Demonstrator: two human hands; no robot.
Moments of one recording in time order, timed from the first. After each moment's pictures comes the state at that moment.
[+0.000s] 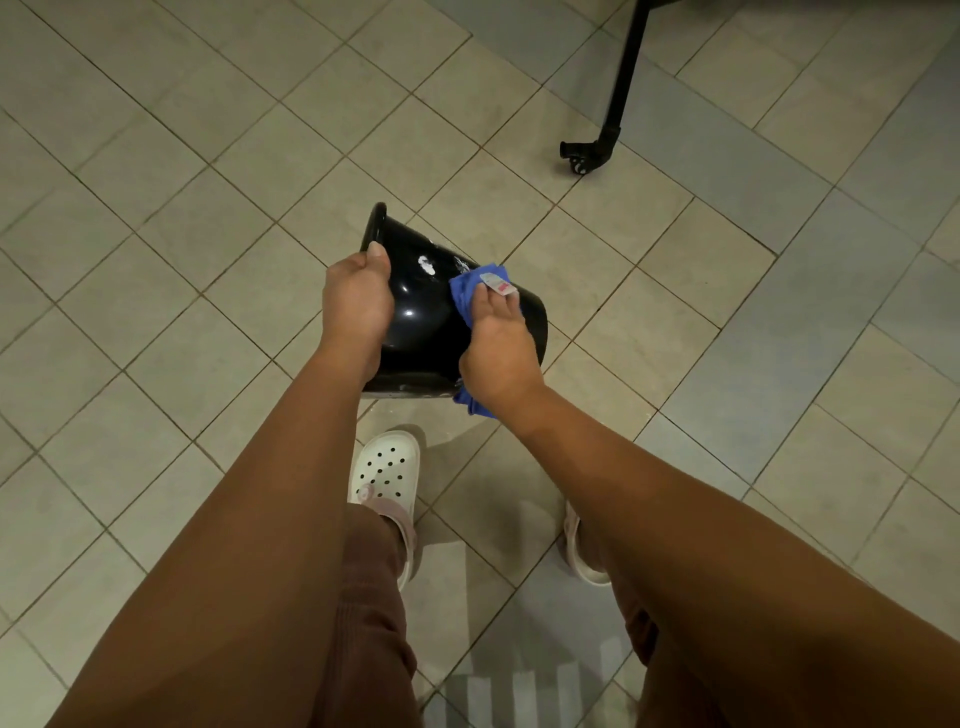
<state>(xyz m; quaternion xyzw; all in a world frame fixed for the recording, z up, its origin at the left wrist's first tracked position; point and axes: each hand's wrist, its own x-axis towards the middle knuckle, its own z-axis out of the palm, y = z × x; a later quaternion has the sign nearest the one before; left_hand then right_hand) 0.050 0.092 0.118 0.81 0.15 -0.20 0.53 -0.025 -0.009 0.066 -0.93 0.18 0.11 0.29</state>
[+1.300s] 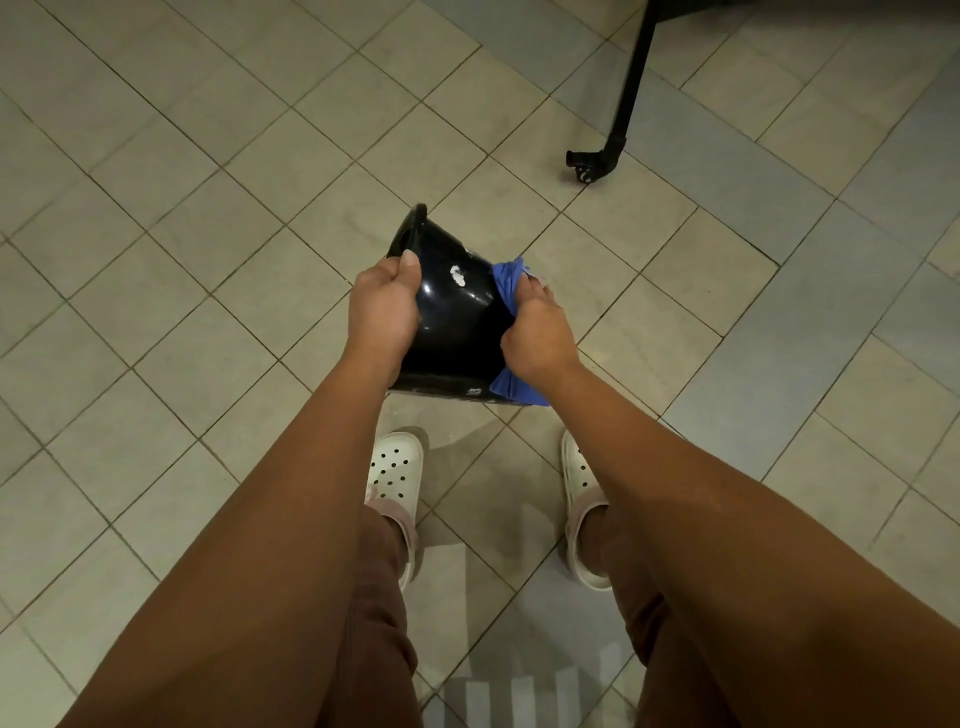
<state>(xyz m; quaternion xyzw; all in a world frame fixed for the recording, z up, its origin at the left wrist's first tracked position) 0.042 0.089 0.119 0.81 0.11 -0.22 0.54 -0.020 -0.044 0.063 -0.89 0.25 0.09 0.37</state>
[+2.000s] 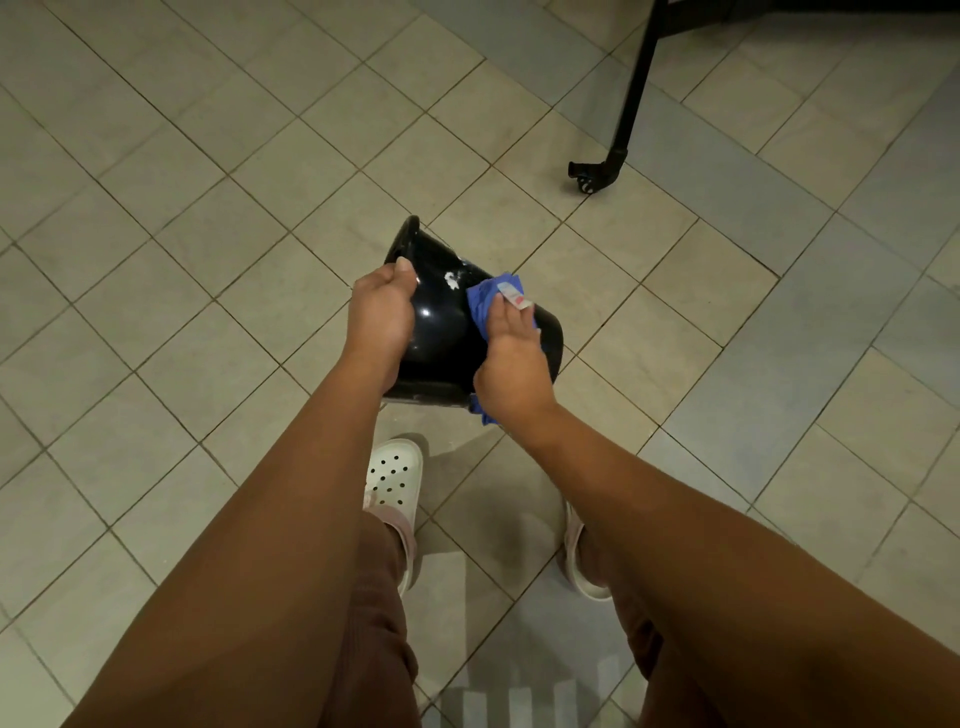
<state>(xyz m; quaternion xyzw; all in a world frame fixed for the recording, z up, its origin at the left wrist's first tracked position) 0.045 0.089 0.122 0.79 0.15 -0.23 0.55 -0.035 -0.011 0.066 -0.92 0.19 0.08 0.32</state>
